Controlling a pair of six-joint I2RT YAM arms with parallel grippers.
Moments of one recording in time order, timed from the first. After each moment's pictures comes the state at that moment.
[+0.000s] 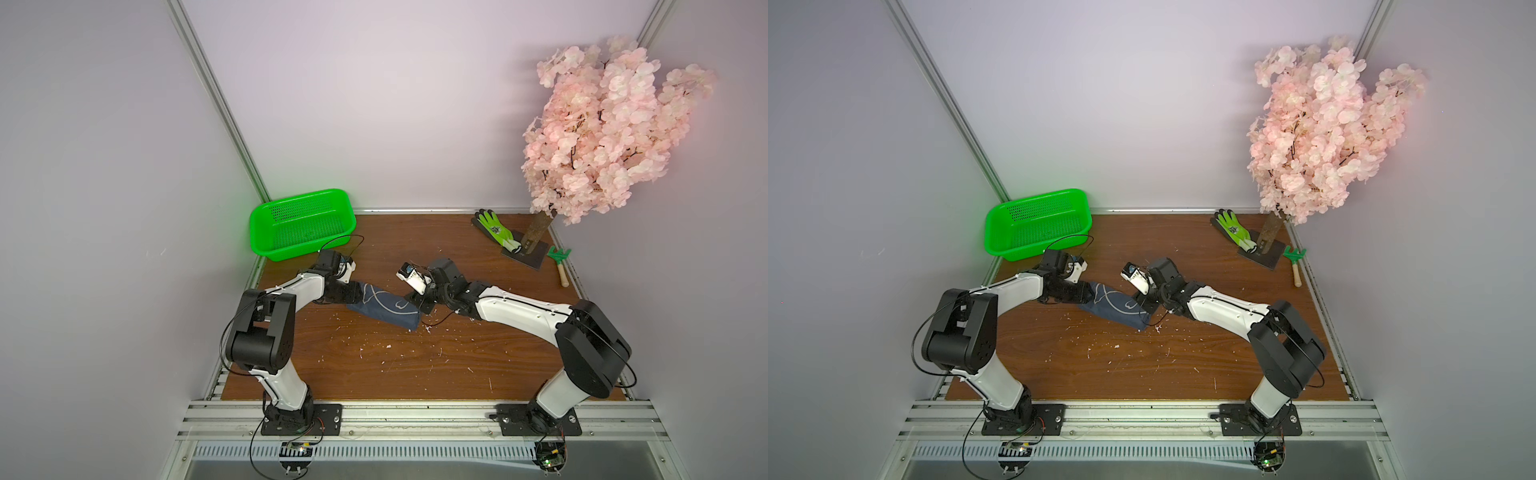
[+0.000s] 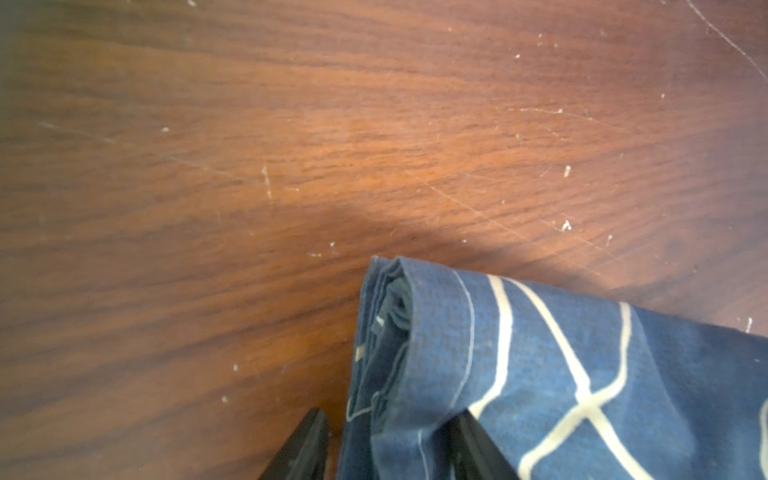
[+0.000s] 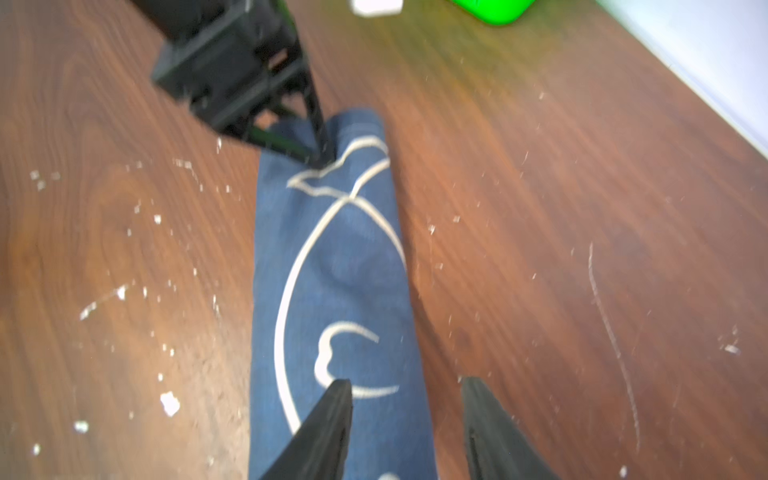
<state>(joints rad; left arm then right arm) -0.14 1.71 0.93 -0.37 0.32 -0.07 0.78 1.63 1.00 -0.11 -0.11 -0.21</state>
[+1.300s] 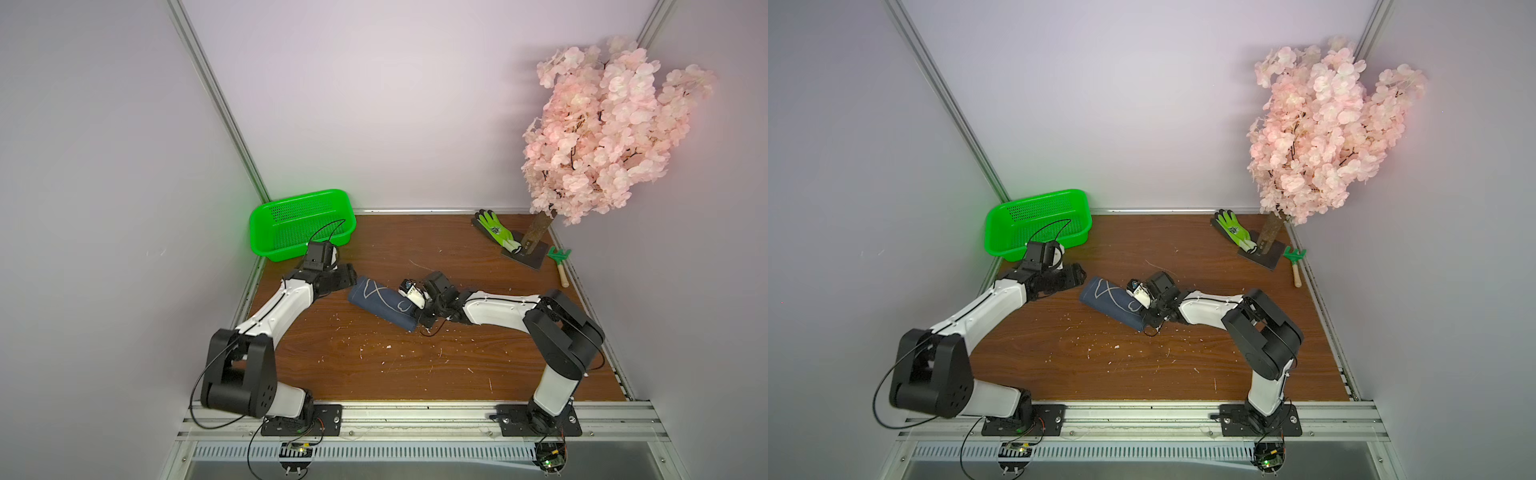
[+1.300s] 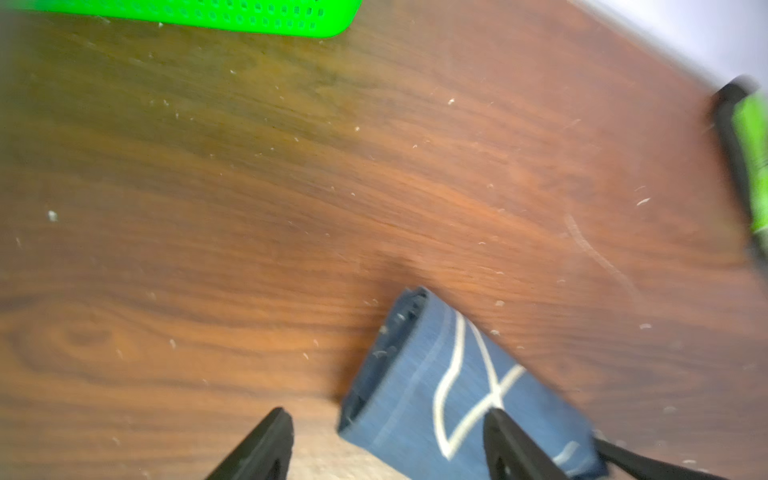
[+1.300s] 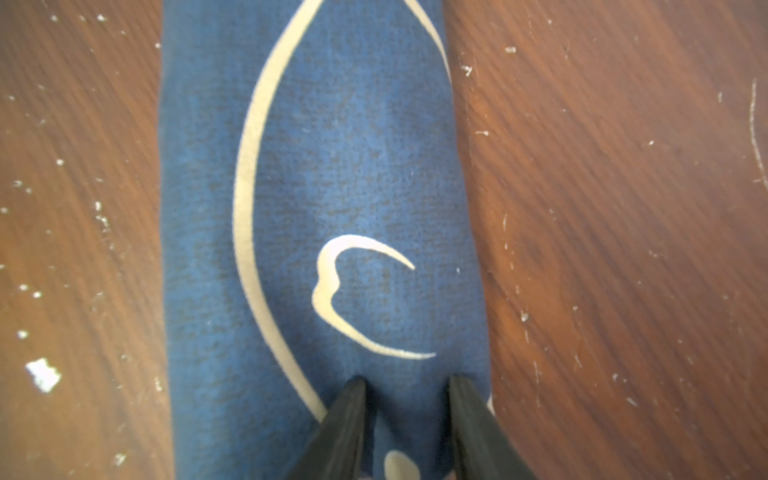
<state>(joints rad) -0.19 1.37 0.87 -0.37 0.14 -0.51 0.78 1.79 0.97 -0.11 -0.07 -0.16</state>
